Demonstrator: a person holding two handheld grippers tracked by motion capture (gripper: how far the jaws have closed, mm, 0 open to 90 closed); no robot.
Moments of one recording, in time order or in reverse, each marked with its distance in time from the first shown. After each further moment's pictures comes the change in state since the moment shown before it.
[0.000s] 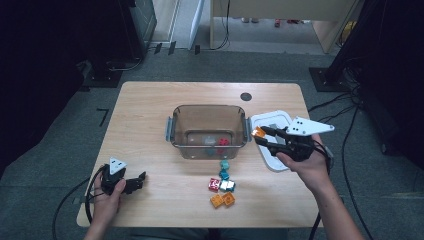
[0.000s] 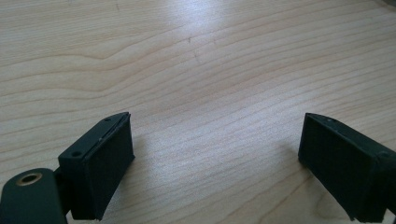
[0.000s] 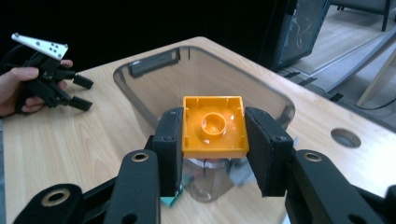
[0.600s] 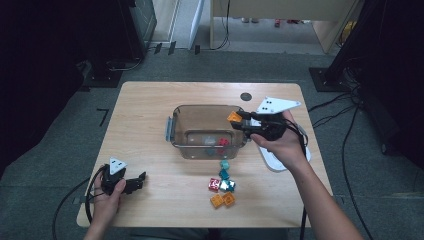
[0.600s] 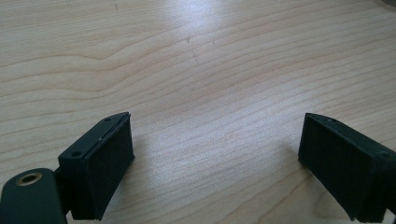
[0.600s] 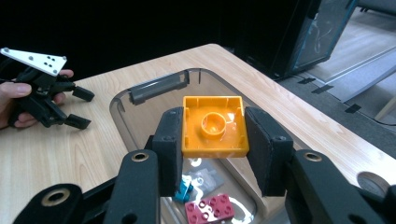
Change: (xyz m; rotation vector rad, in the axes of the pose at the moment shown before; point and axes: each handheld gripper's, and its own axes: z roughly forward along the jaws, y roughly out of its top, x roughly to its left) left arm 0.000 0.000 0.000 -0.003 -0.002 0.003; right arm 0.001 0.044 0.065 0.038 0.056 -0.050
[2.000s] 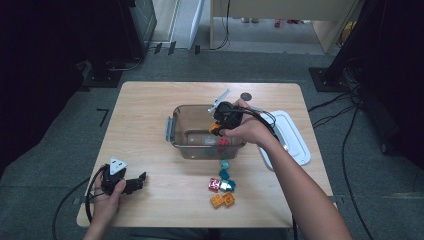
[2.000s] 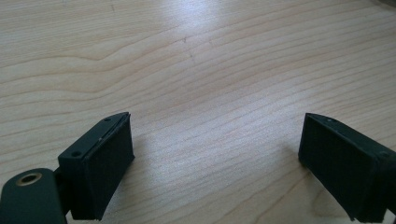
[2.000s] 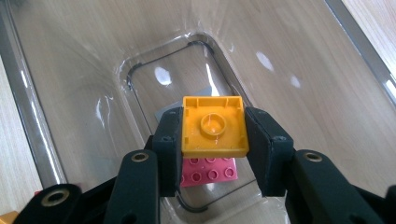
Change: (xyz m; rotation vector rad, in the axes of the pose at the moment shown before) left arm 0.000 0.000 0.000 0.002 -0.008 0.010; right arm -0.011 0.006 0.125 0.600 0.064 -0.108
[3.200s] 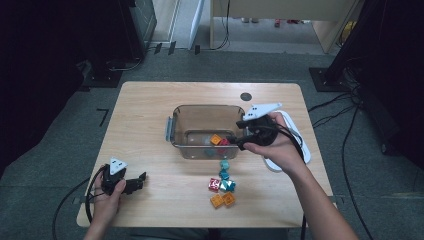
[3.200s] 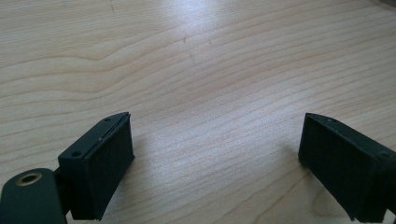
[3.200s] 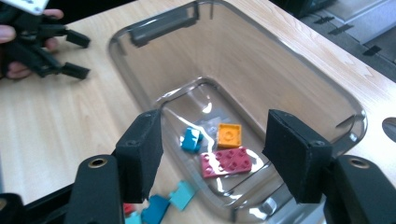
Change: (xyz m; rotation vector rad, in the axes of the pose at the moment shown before) left arm 0.000 0.000 0.000 0.000 0.000 0.000; right arm 0.038 -0.073 -0.084 -0.362 -0.040 0.139
